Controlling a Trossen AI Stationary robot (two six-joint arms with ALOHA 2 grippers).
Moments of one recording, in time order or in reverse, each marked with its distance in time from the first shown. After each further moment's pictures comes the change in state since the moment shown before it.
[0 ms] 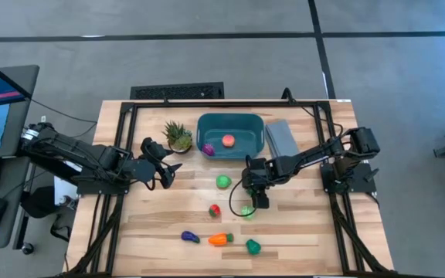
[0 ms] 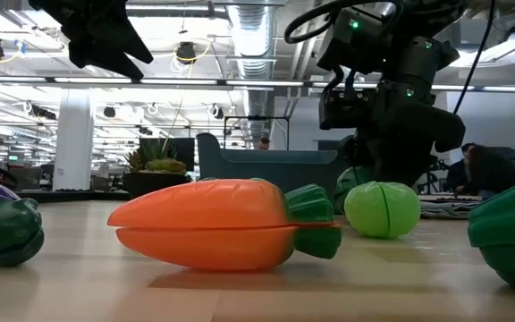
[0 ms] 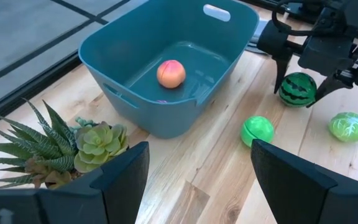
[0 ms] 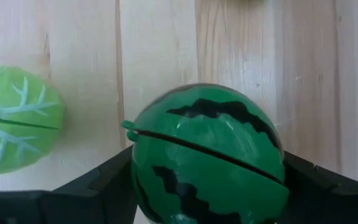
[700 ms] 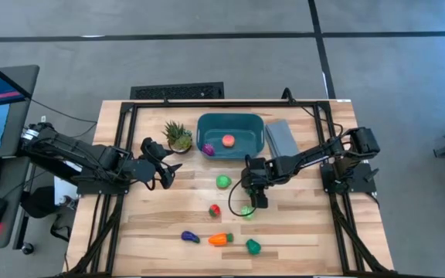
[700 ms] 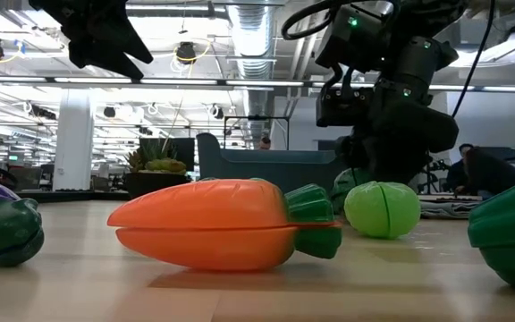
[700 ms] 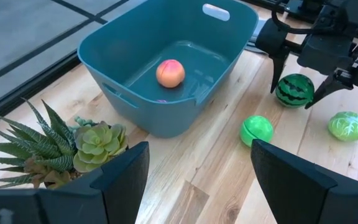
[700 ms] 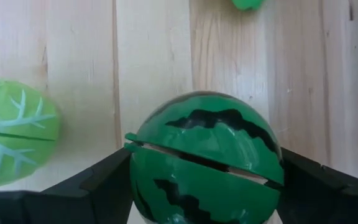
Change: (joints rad) left arm 0.000 0.000 0.000 0.000 0.003 0.000; right arm 0.000 0.000 0.000 0.027 0.018 -0.009
